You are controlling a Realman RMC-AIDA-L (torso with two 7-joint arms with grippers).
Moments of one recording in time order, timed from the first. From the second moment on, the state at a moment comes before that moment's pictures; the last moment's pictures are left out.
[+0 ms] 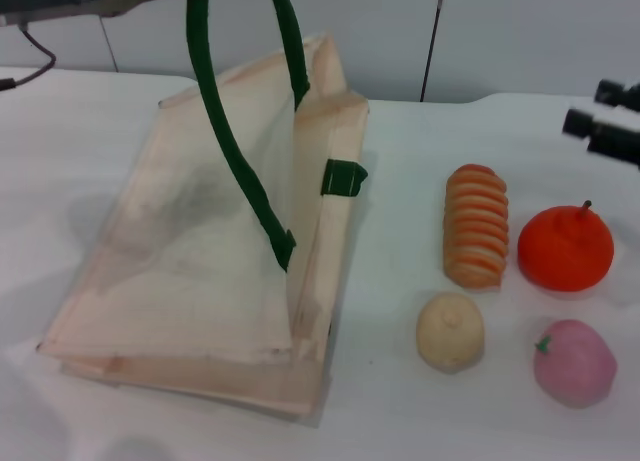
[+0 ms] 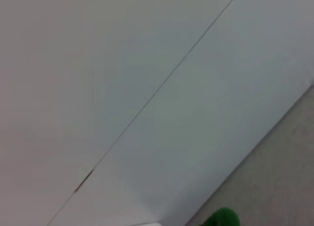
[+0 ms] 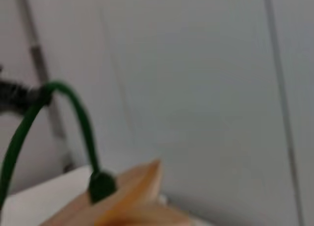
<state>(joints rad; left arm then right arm) -0.96 -1.92 2.86 -0.78 -0.57 1.90 -2.01 0.53 1.95 -0.70 -0.62 1.42 1.46 -1.75</state>
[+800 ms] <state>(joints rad) -0.96 -1.91 2.86 -0.78 -0.59 1.93 -2.02 0.59 1.97 -0.70 -0.65 1.07 1.40 -1.65</state>
